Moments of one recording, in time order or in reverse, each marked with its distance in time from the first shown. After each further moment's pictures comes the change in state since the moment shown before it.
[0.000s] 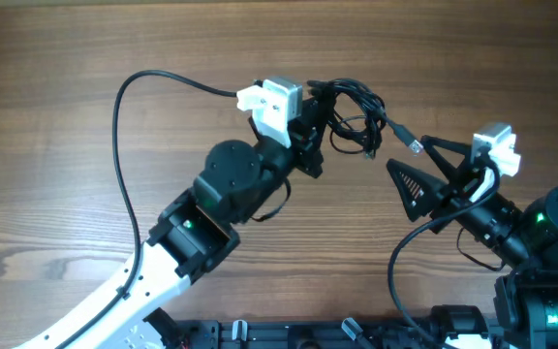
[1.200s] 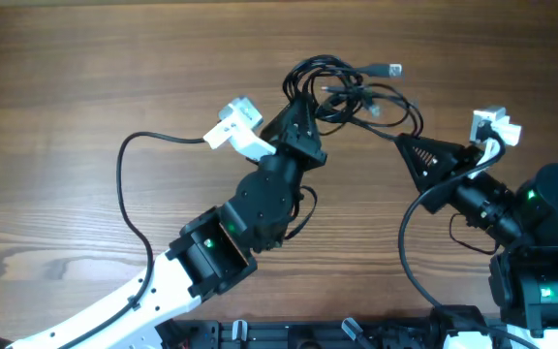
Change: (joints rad) left arm -0.175 0.006 0.000 0.014 -0.590 -0.679; right arm 0.011 0.088 0.000 0.067 0.005 0.292
